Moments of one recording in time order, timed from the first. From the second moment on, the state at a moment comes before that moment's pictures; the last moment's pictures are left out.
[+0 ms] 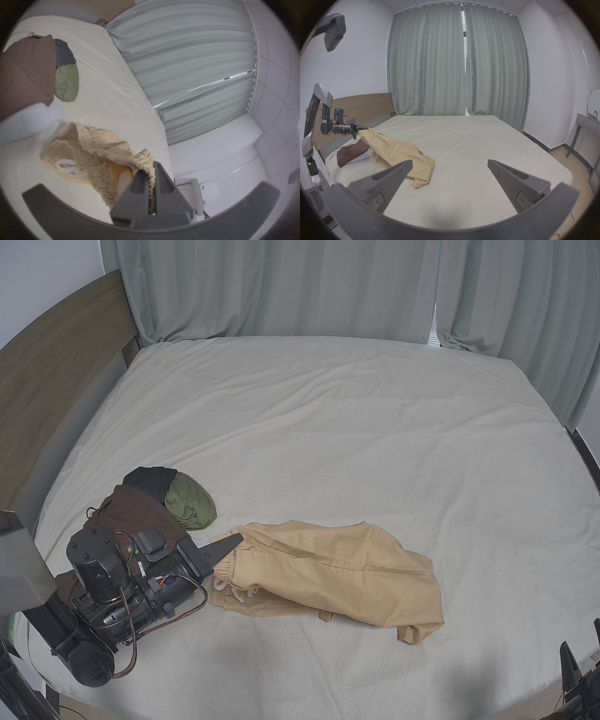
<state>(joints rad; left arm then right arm) -0.47 1.89 -0.30 -1.55 -0.23 -0.97 0.01 0.02 -0.02 0.00 0.00 0.00</state>
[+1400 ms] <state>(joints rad) -0.25 2.01 -0.33 -1.55 -0.37 -0.75 0.01 0.02 -0.02 0.00 0.01 0.00</state>
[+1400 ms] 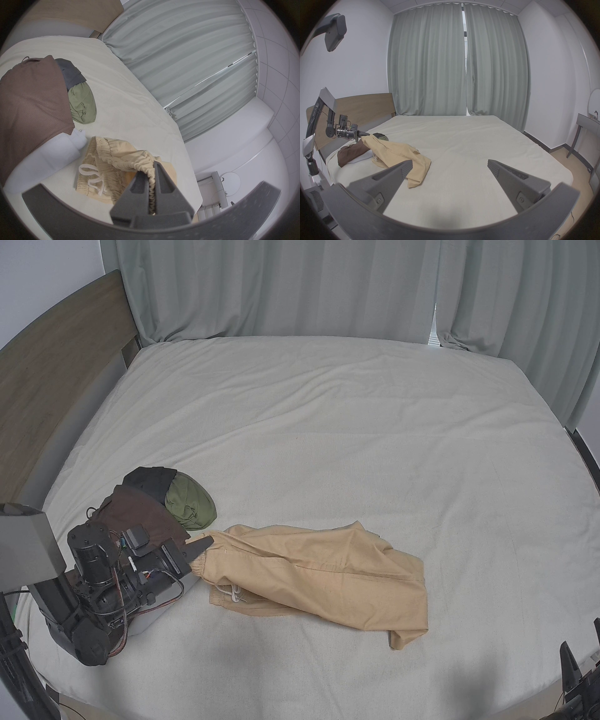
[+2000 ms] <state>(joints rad) -0.24 2.00 -0.33 -1.55 -0.37 -0.75 0.01 0.17 -0.21 -0.09 0.13 0.25</state>
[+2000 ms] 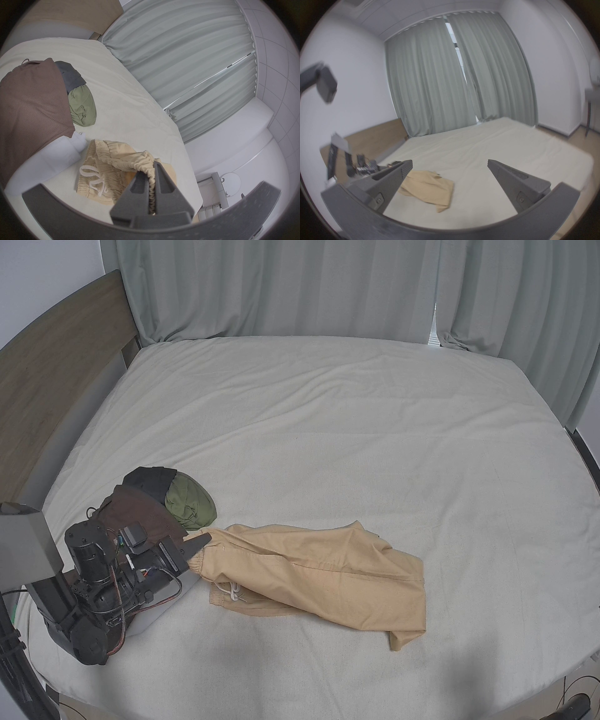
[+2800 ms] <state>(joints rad) -0.24 1.96 -0.33 -1.55 -0.37 -0.75 0.03 0.83 -0.34 -0.36 0.53 0.41</state>
